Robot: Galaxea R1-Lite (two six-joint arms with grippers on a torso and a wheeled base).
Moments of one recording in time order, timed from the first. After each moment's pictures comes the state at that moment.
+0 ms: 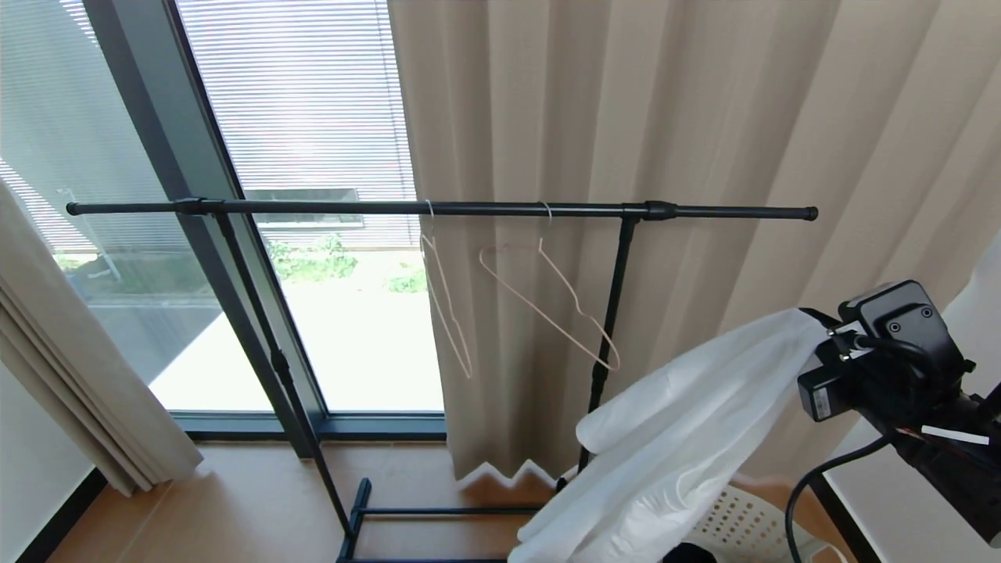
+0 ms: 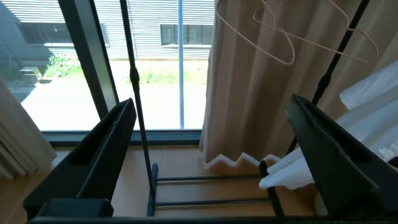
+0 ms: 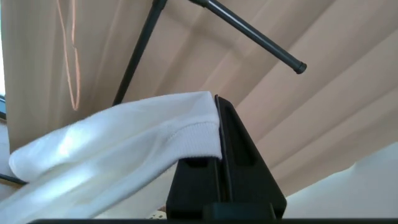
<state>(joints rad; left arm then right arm) 0.00 0.00 0.00 -0.02 -0.04 -0.02 0.33 1.54 -0.25 -1.29 -0.29 -0.49</state>
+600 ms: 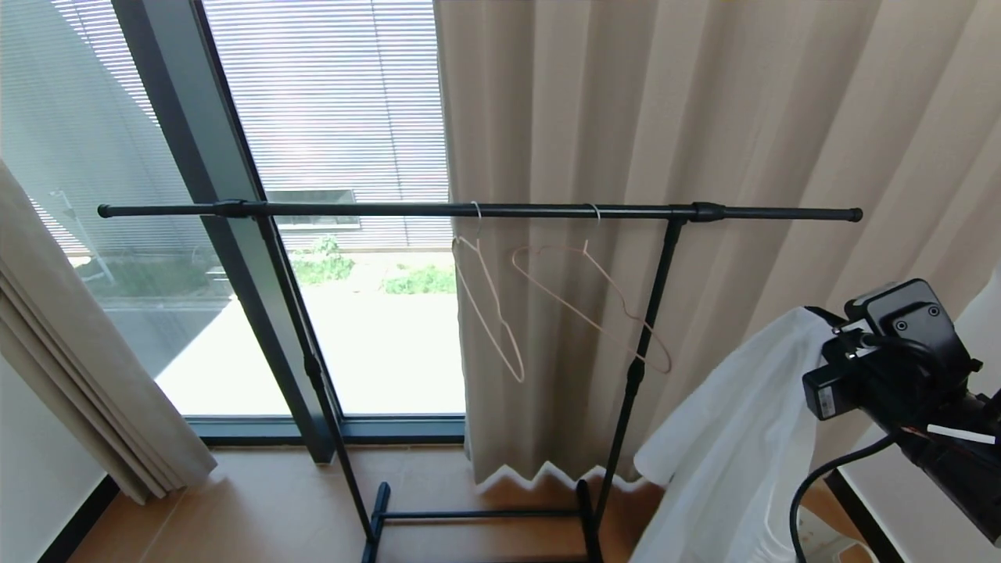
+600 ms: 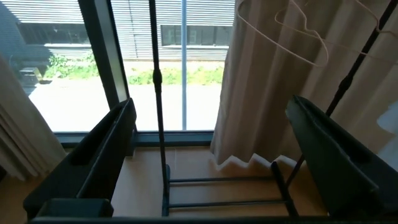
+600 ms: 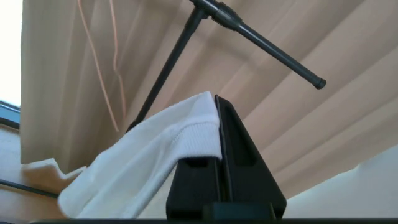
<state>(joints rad) 0.00 0.00 0.00 -0.02 -0.04 -0.02 0.33 1.53 -0.25 -1.29 -0.29 -0.49</state>
